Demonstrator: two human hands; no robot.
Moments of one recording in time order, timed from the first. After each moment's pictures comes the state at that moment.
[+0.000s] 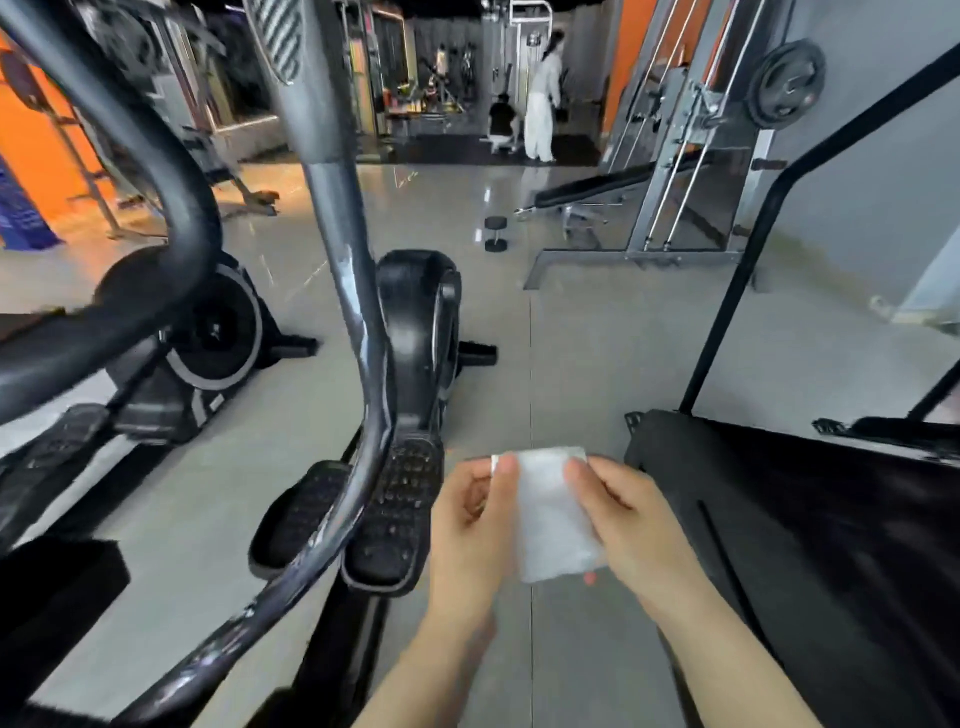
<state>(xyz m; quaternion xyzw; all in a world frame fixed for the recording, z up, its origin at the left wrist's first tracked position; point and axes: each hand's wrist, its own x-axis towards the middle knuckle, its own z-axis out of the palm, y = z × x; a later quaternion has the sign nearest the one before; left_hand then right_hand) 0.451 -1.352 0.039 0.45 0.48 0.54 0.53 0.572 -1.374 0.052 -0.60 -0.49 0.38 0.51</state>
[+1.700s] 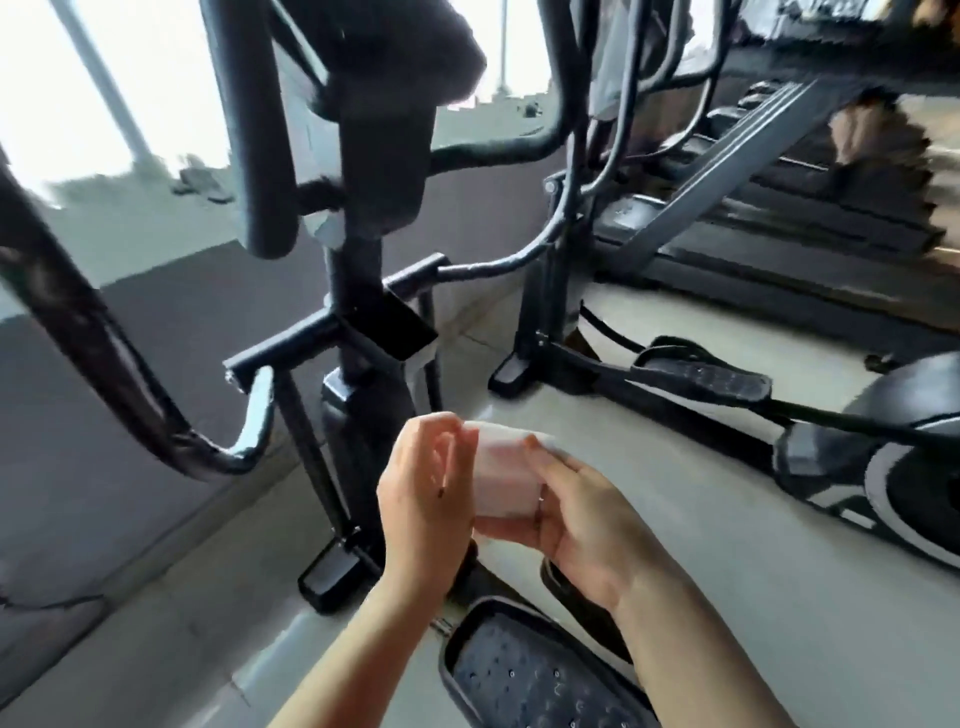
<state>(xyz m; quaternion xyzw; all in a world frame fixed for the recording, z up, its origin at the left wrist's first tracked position) 0.446 -0.932 0.029 -0.10 0.78 0.49 -0.38 0.416 -0.806 0.060 0.01 -0.53 0.80 -0.29</state>
